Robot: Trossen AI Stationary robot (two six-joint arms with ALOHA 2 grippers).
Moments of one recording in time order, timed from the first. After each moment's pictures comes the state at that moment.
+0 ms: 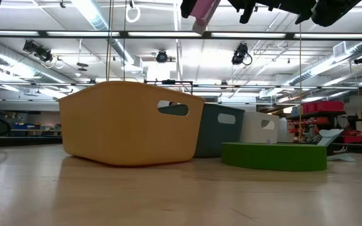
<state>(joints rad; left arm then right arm) 0.31 1.71 1.78 -0.37 0.40 -0.02 -0.20 1.19 0.71 0.94 -0.05 0.22</state>
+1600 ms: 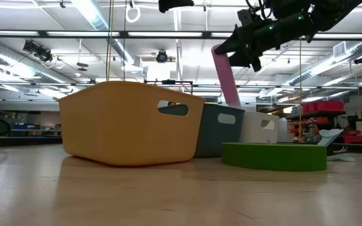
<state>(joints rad) 0.38 1.58 1.78 -0.54 0.31 -0.04 -0.33 1.19 0.71 0.23 0.02 0.24</state>
